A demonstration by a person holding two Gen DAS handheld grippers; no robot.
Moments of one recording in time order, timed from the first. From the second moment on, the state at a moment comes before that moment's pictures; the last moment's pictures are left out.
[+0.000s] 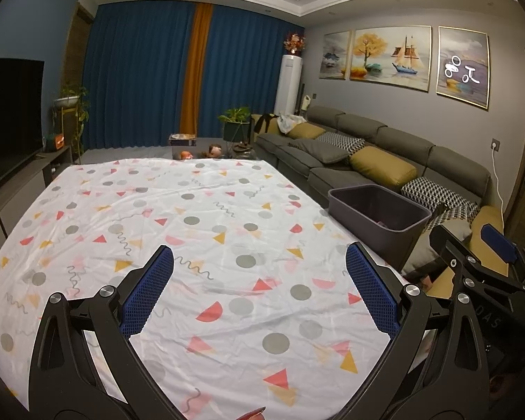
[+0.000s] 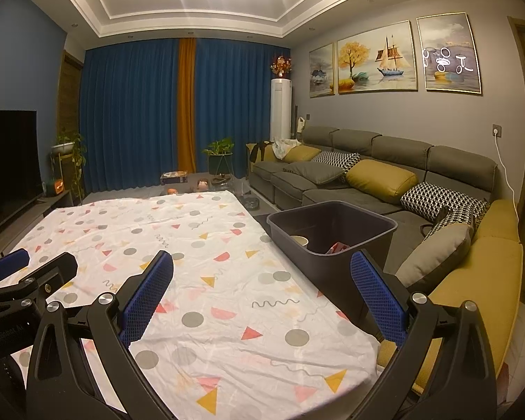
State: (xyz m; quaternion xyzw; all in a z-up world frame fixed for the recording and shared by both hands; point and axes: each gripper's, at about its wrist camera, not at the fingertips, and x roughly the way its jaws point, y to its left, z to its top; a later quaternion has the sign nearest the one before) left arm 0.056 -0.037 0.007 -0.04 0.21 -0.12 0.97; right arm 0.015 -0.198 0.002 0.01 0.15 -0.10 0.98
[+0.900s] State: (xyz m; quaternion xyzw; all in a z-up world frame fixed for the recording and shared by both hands) left arm 0.055 -0.040 0.012 -0.04 0.21 -0.12 0.97; right arm 0.015 -0.199 0.004 0.01 0.15 -0.10 0.98
